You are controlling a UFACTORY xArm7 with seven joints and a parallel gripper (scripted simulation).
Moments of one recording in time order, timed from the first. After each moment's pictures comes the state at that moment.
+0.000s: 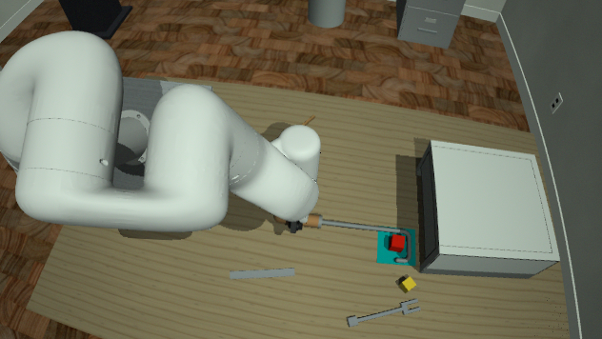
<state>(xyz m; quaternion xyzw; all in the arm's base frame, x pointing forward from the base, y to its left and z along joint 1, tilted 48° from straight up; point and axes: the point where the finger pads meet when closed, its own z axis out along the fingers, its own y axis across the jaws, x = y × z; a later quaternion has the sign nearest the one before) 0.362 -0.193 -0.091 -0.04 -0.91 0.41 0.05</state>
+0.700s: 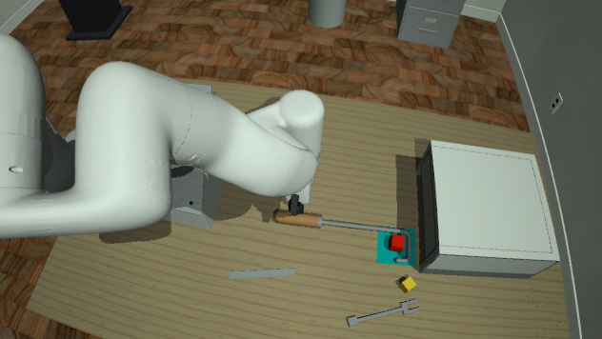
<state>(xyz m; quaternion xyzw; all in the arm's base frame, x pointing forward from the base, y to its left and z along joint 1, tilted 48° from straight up) 0.372 -0.130 -0.035 -0.04 -0.91 0.41 0.04</state>
